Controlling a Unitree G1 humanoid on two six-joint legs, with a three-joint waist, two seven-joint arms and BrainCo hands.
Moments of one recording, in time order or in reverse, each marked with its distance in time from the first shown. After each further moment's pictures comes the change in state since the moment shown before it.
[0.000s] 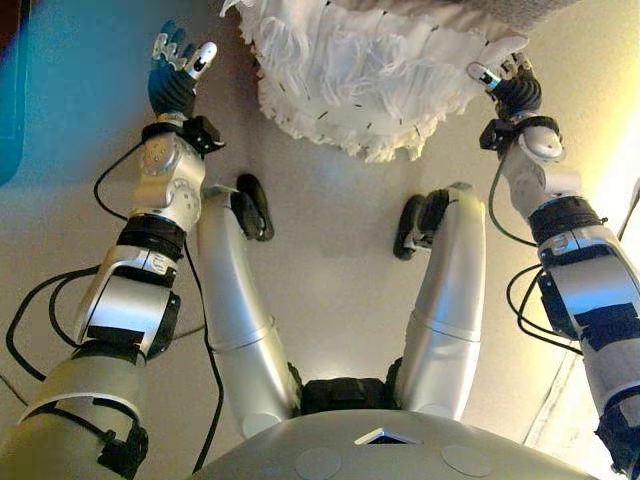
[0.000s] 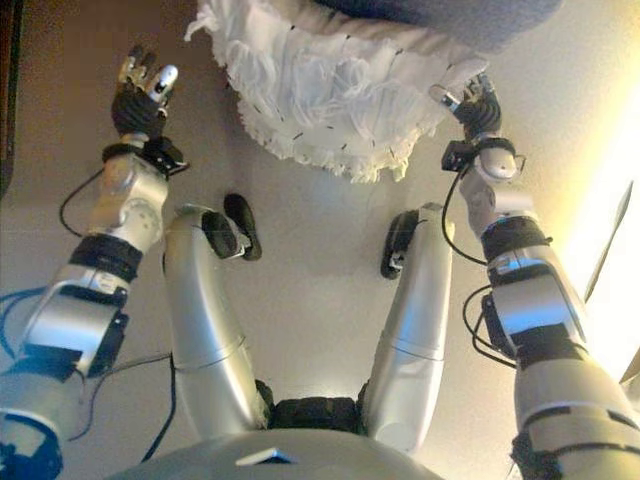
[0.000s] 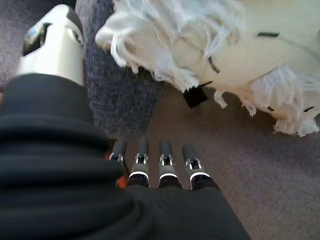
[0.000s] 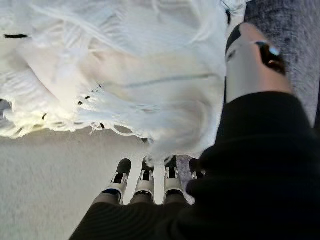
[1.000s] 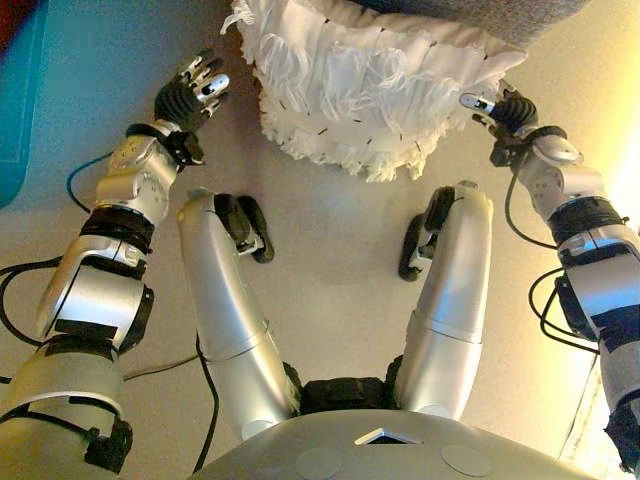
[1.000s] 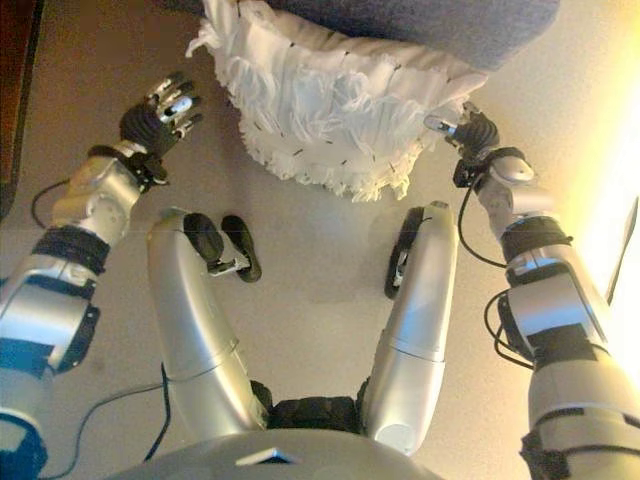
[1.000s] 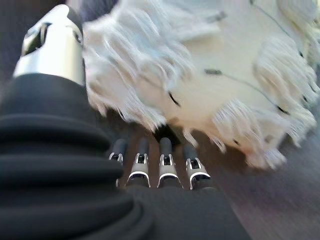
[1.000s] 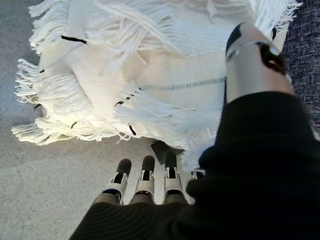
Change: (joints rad) left arm -0.064 0.118 -0.169 0.063 -0.068 0.146 -0.451; right arm -0.006 -0.075 0.084 0.018 -0.002 0.125 0.176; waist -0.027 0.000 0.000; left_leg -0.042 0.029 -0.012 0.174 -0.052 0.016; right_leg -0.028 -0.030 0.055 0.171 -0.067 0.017
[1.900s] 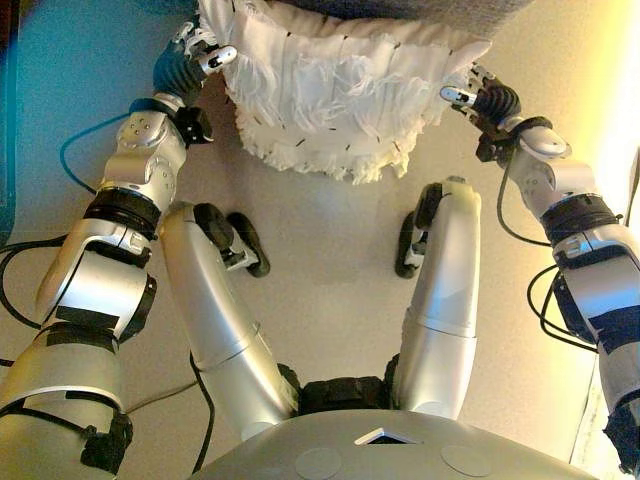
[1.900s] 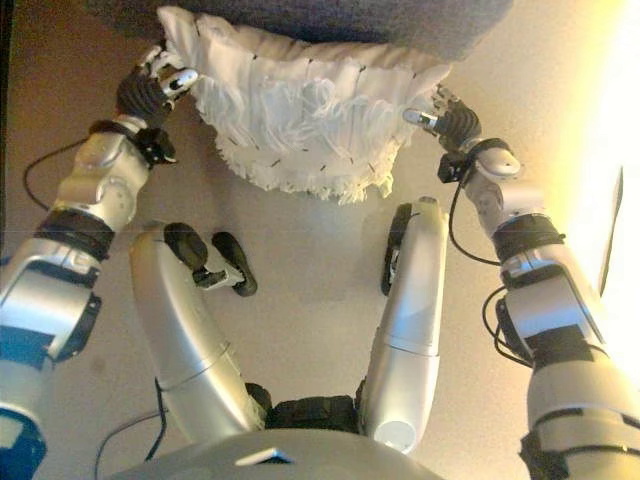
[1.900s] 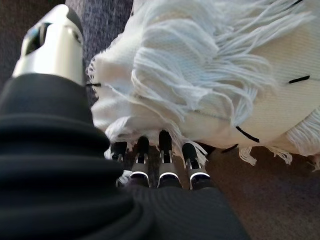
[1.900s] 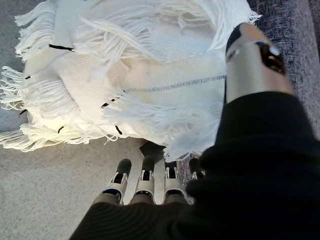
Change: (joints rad) left arm -0.067 -0.006 -0.033 0.019 0.028 -0.036 0.231; right arm 0.010 0.006 0.026 -0.123 0.009 0.003 0.020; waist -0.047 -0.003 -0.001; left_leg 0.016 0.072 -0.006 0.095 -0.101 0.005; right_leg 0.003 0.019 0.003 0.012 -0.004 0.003
